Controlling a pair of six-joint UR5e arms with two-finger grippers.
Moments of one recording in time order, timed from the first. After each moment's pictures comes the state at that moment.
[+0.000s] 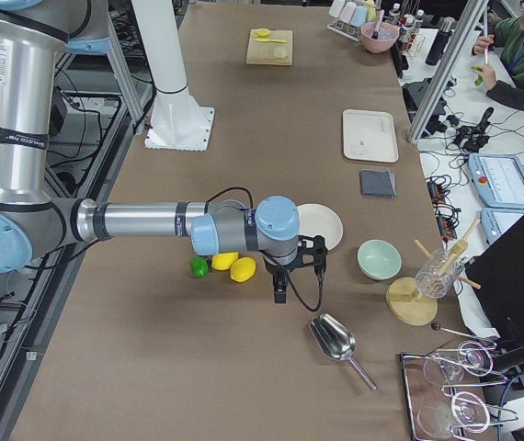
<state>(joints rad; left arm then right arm) -1.50 -1.58 -1.51 -1.82 -2.38 -0.07 1.54 -1.74 1.79 -1.47 2.40 0.11</state>
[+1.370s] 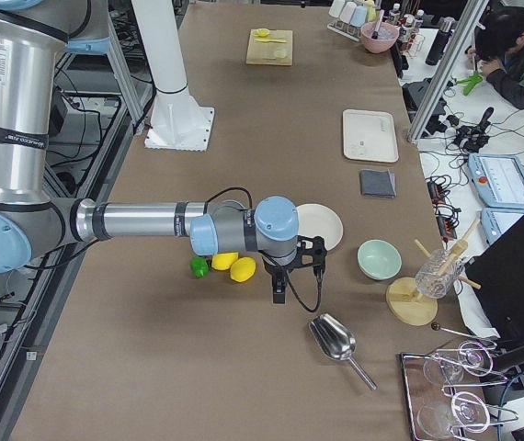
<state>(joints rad) -1.50 -1.57 -1.48 -1.89 -2.38 -0.07 1.54 -1.74 1.79 -1.47 2.39 0.13</state>
